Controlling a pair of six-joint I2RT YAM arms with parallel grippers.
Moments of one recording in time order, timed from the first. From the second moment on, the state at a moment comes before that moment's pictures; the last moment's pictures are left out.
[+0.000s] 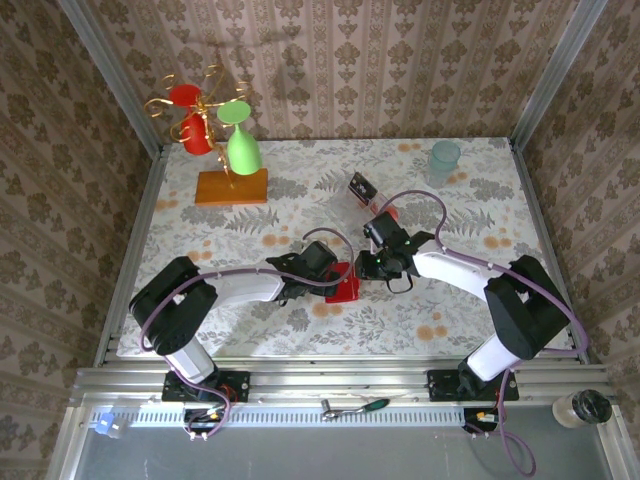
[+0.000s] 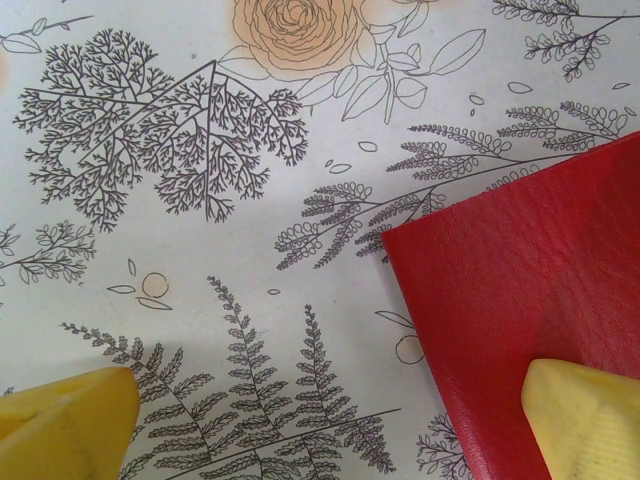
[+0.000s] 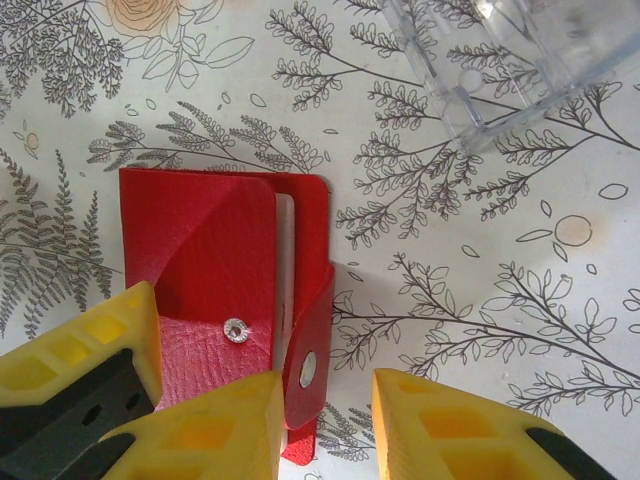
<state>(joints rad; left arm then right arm) -0.94 1.65 0.84 -0.25 -0.29 -0.51 0.58 1.57 0.92 -0.46 -0.14 0.57</state>
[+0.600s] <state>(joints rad) -0.94 1.66 0.84 -0.25 -0.29 -0.51 0.58 1.54 0.94 -0.45 -0.14 0.57</state>
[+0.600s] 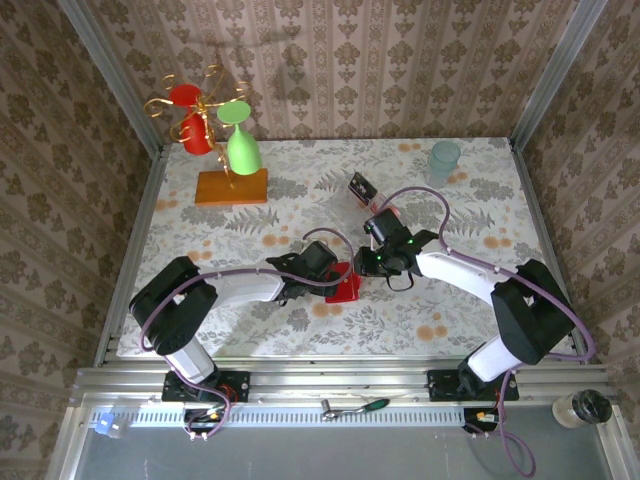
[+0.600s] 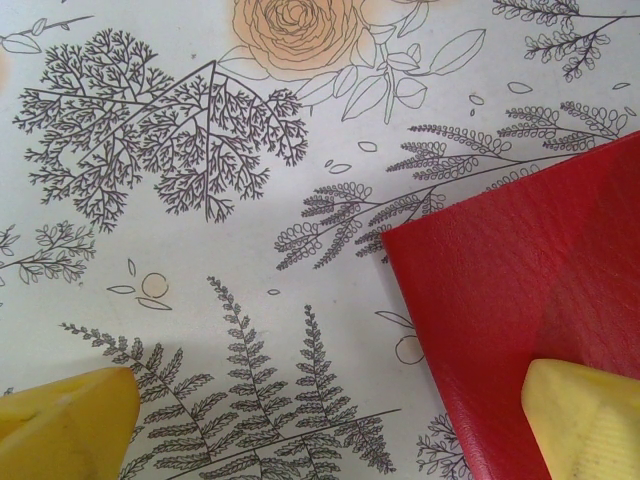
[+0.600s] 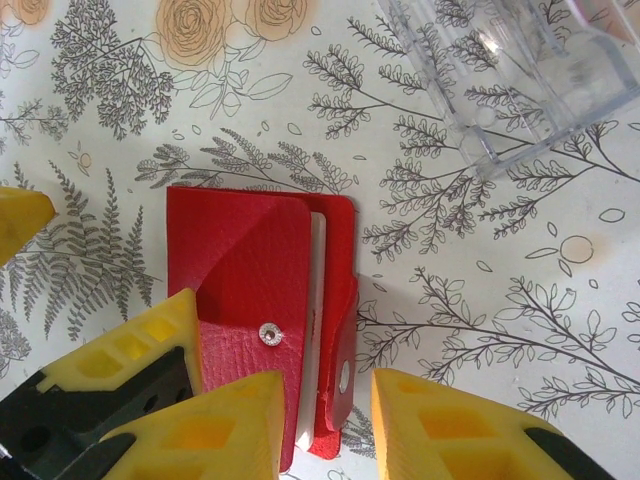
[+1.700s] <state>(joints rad) -0.94 1.66 0.85 -0.26 -0.29 -0.51 0.58 1.64 0.94 -0.34 -0.30 0.60</state>
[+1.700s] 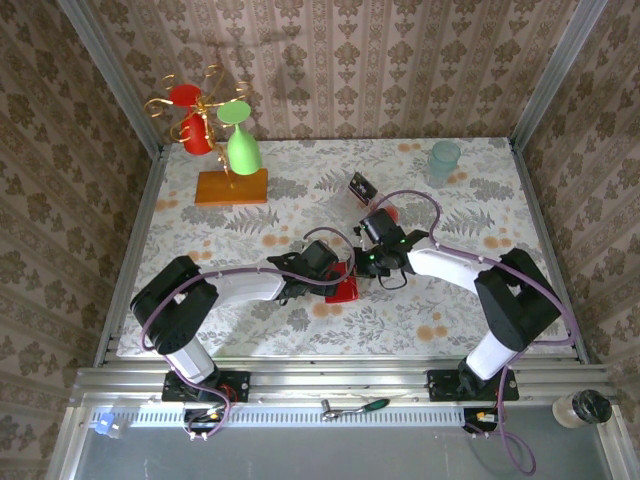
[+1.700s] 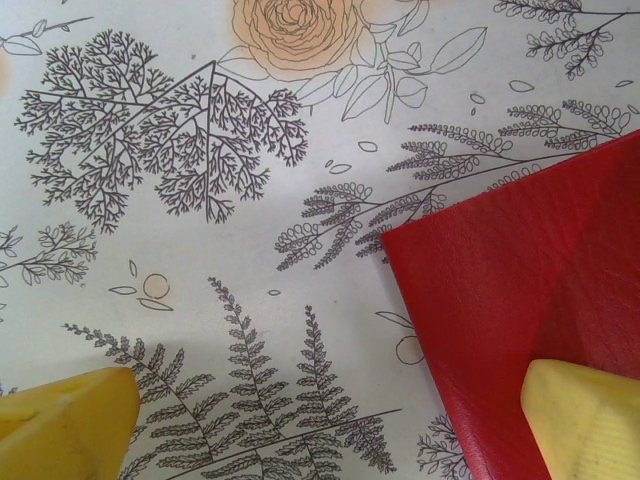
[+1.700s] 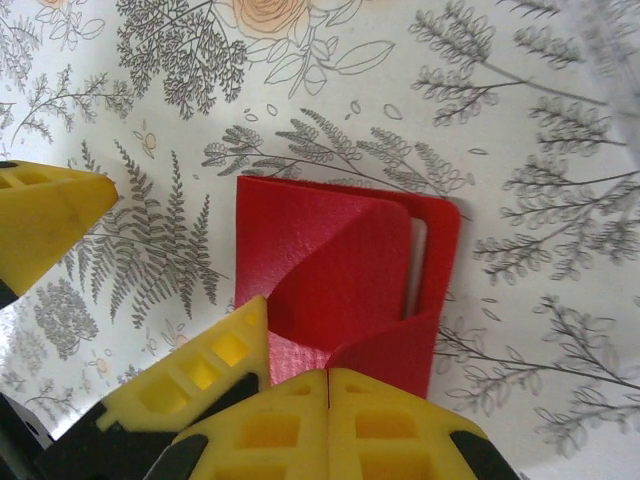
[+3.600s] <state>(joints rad) -0.94 1.66 0.85 -0.27 -0.30 -0.51 0.68 1.66 0.68 0.15 -0.15 0.74</state>
